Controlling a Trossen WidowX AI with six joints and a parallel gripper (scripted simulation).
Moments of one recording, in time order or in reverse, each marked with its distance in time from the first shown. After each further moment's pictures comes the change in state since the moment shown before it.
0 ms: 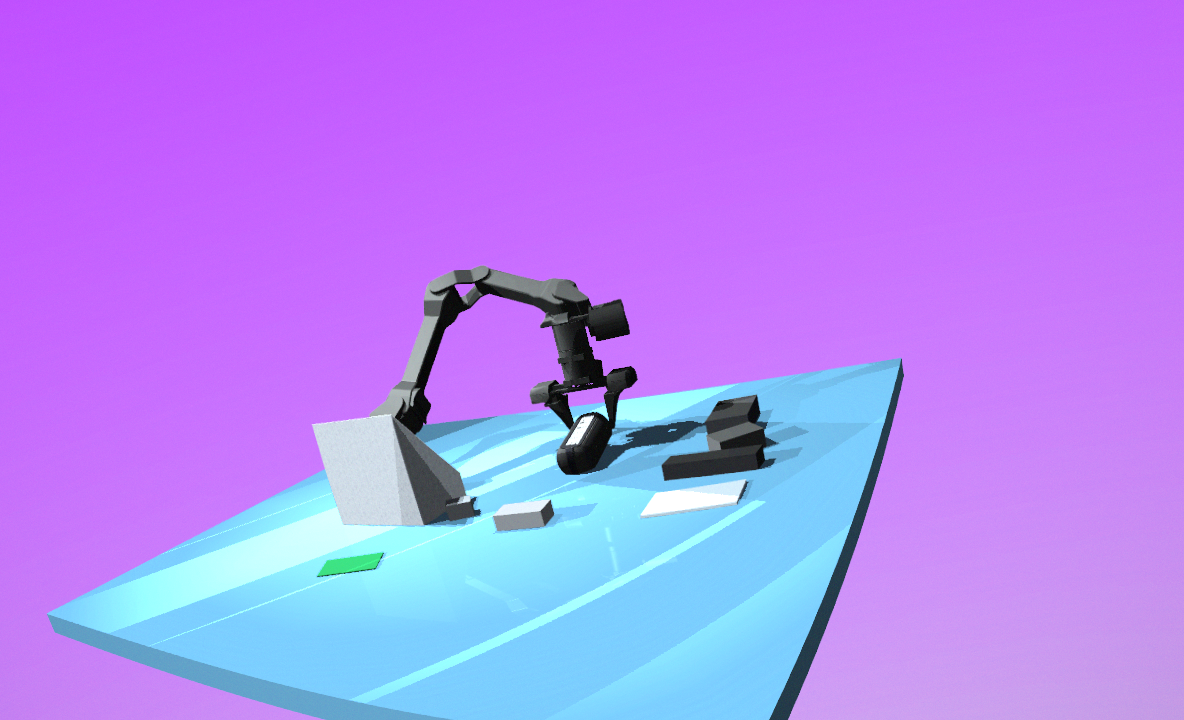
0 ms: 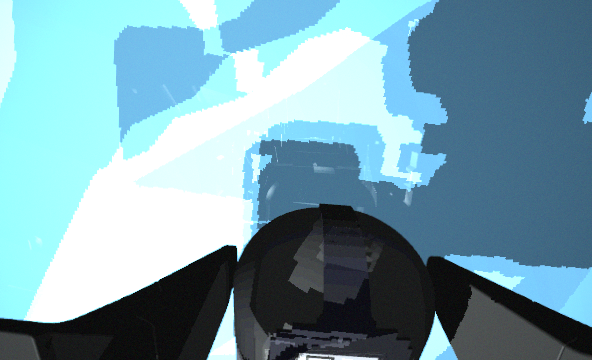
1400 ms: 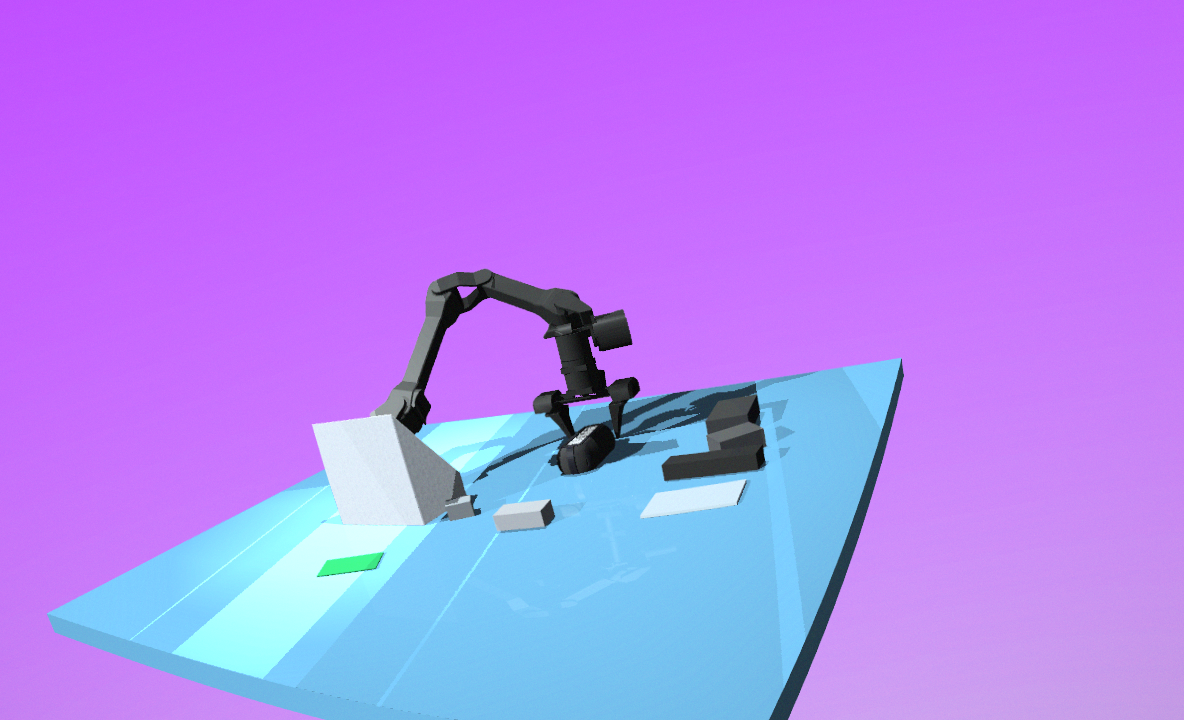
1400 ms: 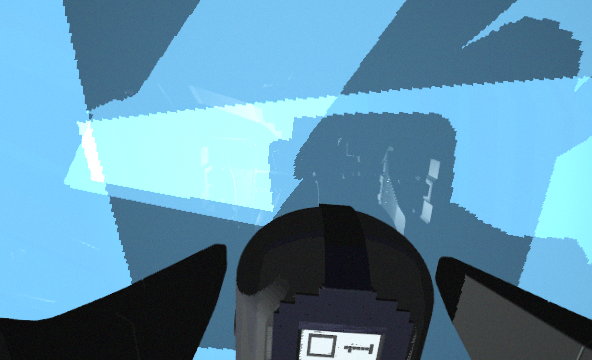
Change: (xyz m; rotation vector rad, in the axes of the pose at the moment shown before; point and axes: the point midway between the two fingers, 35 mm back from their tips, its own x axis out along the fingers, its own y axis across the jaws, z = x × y) arm 0.019 0.000 0.003 0.002 -0.001 0.000
